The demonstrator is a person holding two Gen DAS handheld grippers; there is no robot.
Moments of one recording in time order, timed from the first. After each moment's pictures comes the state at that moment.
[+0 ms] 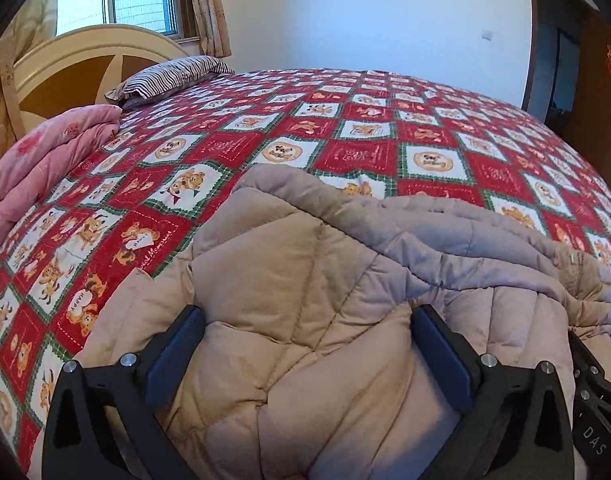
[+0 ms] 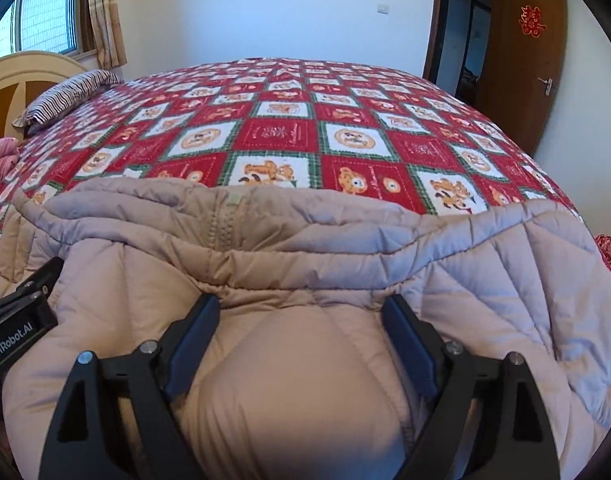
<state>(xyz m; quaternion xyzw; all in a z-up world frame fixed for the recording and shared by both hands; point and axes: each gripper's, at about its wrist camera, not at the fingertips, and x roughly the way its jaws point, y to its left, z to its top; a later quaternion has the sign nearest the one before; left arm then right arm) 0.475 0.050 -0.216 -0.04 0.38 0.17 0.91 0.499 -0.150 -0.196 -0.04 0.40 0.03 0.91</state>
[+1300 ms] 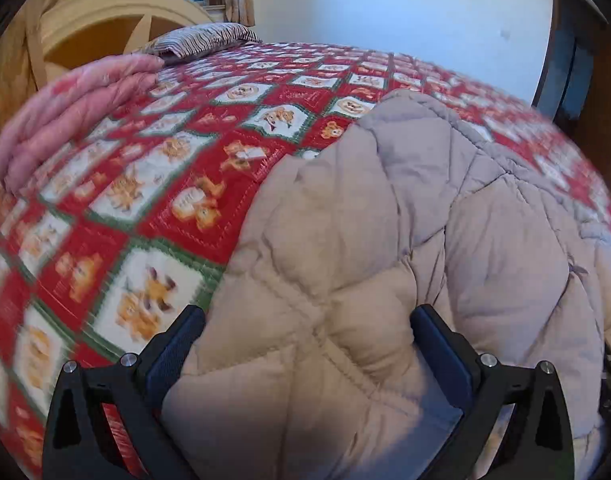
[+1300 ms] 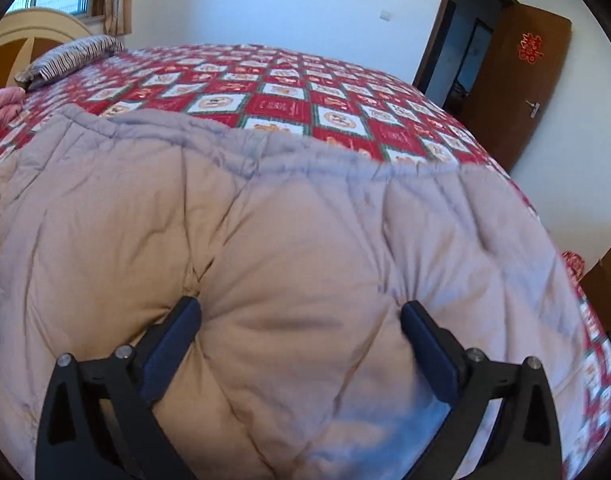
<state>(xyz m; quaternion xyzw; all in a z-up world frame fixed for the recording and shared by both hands) 0.364 0.116 -0.223 -0.10 0.40 0.17 0.89 0.410 -0.141 -0.194 -0.11 0.40 0.00 0.91</state>
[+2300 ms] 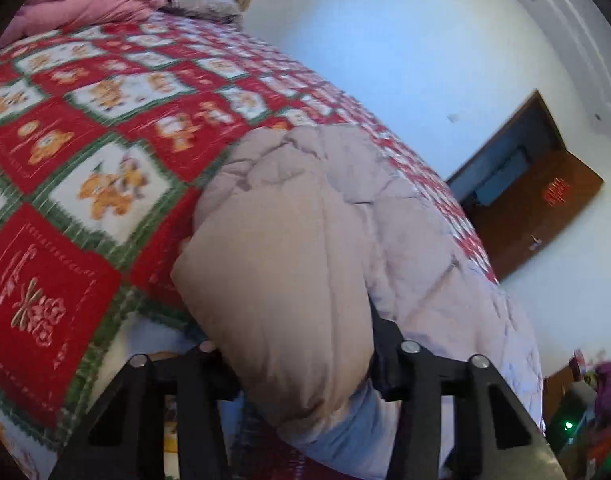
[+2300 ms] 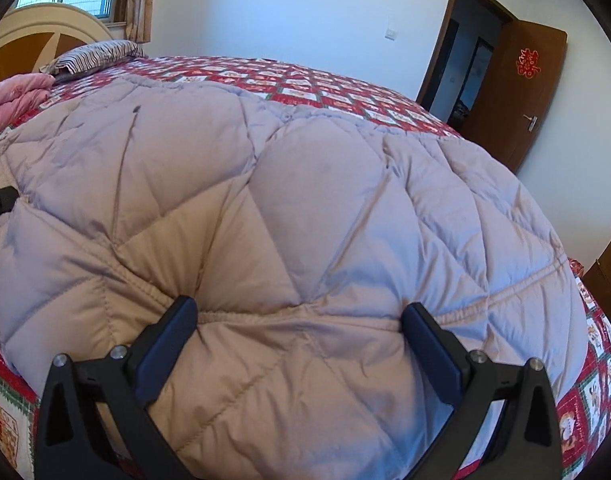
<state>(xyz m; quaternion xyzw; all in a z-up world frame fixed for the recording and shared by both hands) 0.302 0.129 -0.223 -0.32 0.32 0.01 0.89 0.327 -0.128 -0.205 -0.12 0.37 0.02 0.92</state>
